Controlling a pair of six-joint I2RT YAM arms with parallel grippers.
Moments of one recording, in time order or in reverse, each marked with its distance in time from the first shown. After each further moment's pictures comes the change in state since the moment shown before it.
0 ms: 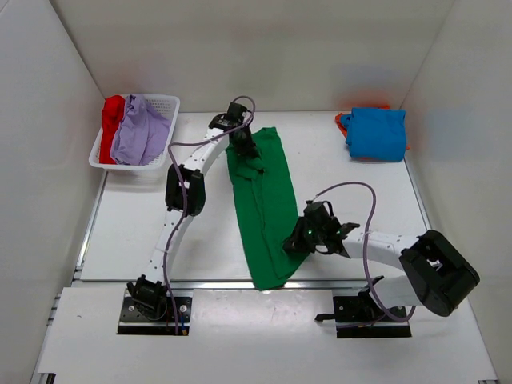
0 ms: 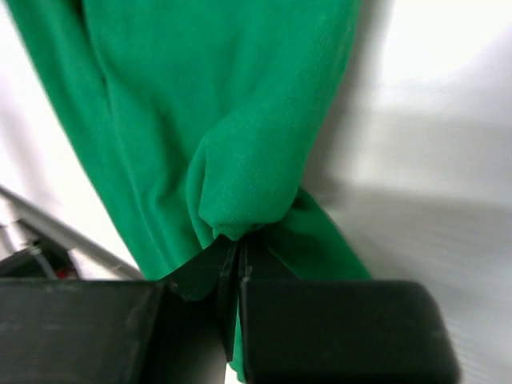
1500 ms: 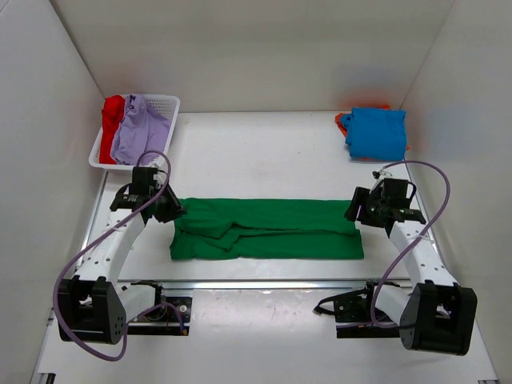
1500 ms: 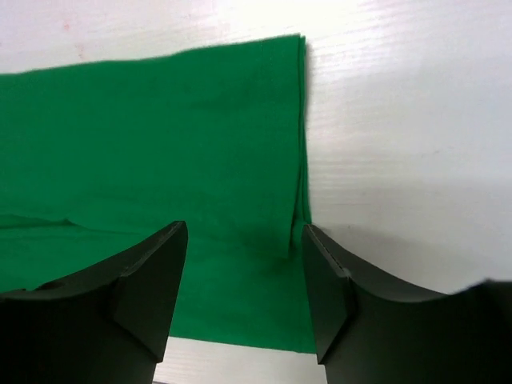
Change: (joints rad) left arm 0.317 -1.621 -1.806 0.172 -0.035 0.062; right arm -0.756 -0.261 0.147 -0.395 -0.044 -0.760
